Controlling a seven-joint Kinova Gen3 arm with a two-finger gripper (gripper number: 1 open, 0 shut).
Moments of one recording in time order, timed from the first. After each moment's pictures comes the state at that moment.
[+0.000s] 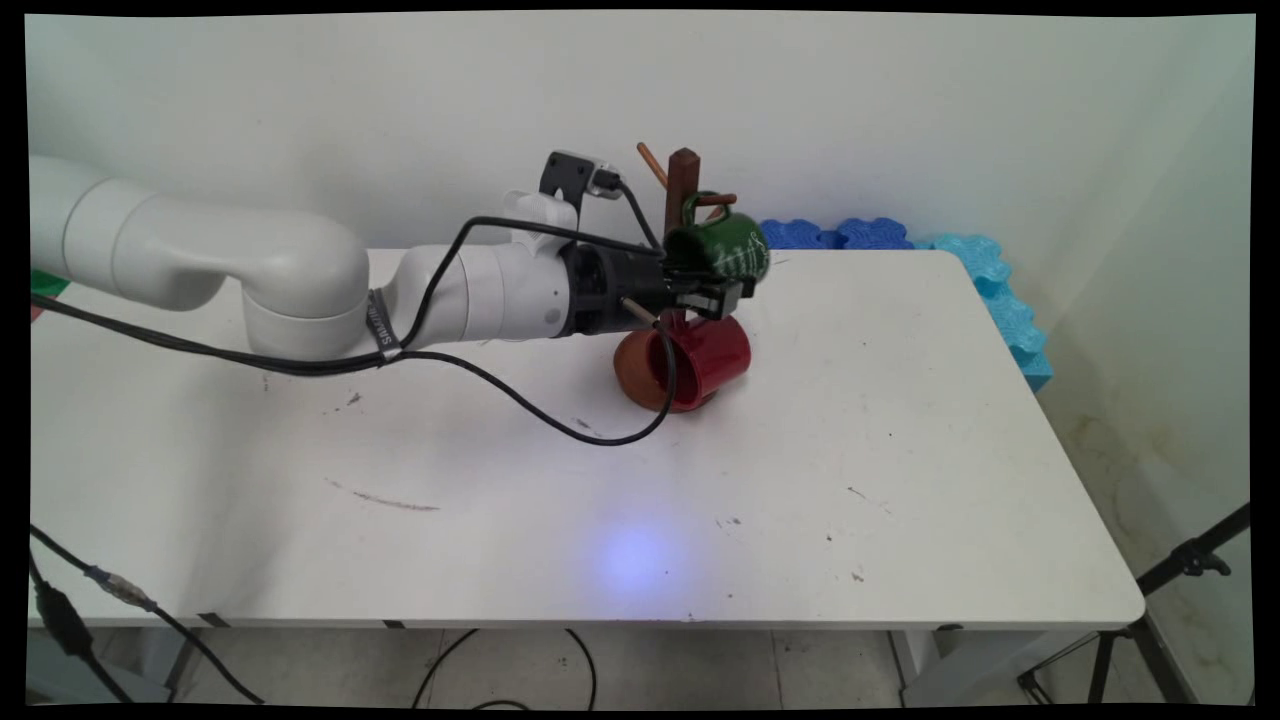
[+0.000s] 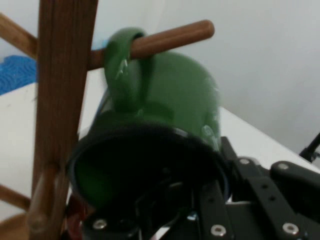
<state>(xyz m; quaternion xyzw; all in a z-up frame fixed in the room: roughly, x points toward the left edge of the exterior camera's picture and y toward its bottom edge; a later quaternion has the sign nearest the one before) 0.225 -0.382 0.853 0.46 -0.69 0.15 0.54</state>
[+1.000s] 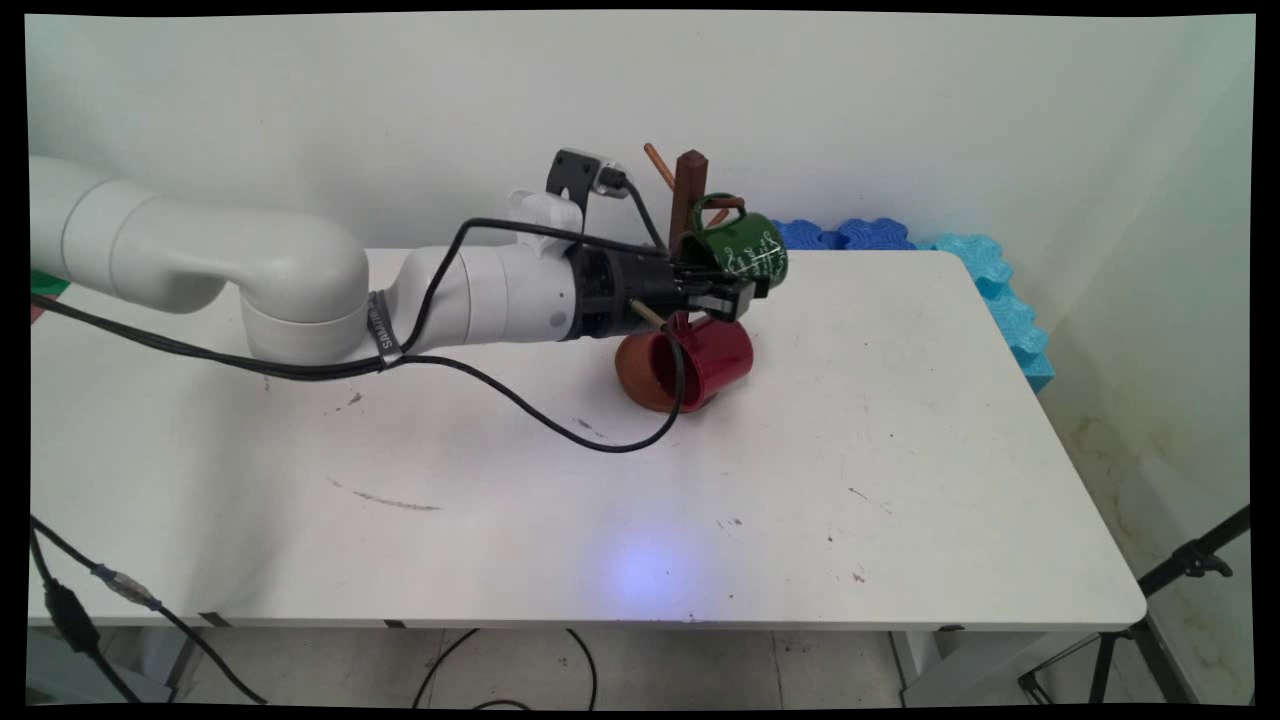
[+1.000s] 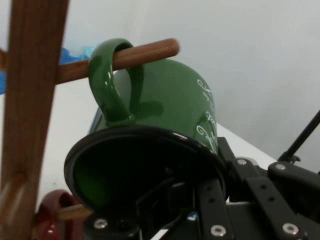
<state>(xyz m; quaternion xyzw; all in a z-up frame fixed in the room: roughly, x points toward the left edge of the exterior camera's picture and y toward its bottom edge) 0.216 -0.373 0.859 0.44 -0.69 0.14 0.55</state>
